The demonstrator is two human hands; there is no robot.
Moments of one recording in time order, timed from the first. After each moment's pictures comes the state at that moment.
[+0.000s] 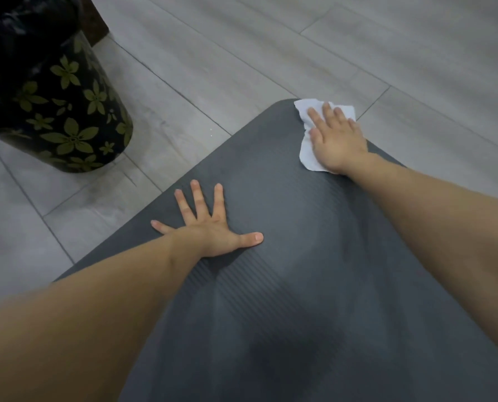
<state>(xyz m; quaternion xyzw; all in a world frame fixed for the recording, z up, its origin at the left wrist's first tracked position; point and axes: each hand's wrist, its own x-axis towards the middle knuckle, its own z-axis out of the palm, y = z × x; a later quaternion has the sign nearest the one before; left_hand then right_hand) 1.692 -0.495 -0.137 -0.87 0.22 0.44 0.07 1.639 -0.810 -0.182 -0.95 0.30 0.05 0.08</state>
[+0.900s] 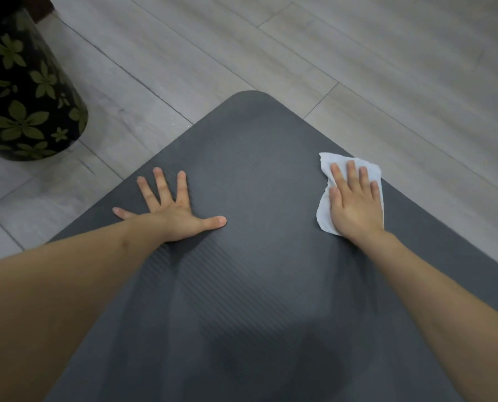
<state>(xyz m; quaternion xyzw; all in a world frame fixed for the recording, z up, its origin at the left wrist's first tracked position) 1.687 -0.489 -0.135 -0.88 0.23 0.41 0.05 1.444 -0.756 -0.182 -0.90 0.42 0.04 0.11</state>
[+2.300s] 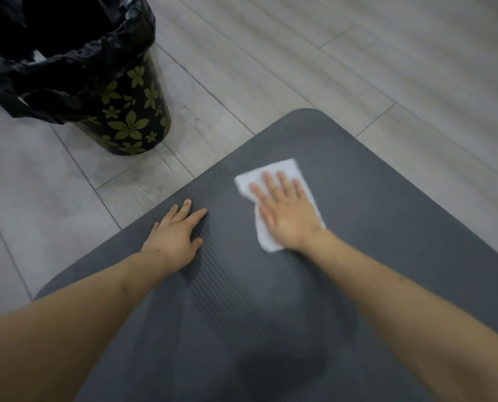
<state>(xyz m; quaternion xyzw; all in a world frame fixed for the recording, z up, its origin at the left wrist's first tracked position) 1.698 -0.359 -0.137 -0.90 0.29 0.31 -0.03 1.582 -0.614 -0.187 -0.99 0.09 0.09 0.08</state>
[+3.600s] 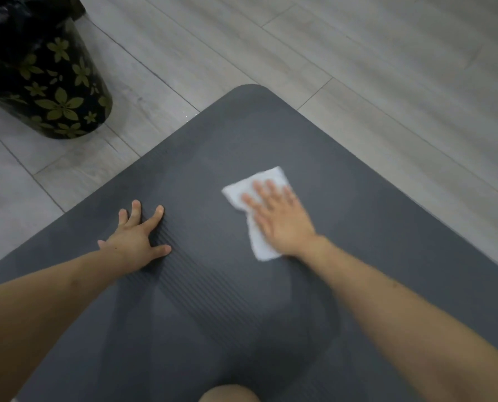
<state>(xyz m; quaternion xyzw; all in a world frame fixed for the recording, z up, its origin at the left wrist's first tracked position) 1.650 -0.351 -0.150 -0.89 0.24 0.39 0.02 1.447 -0.642 -0.199 -0.99 0.11 0.04 0.05</state>
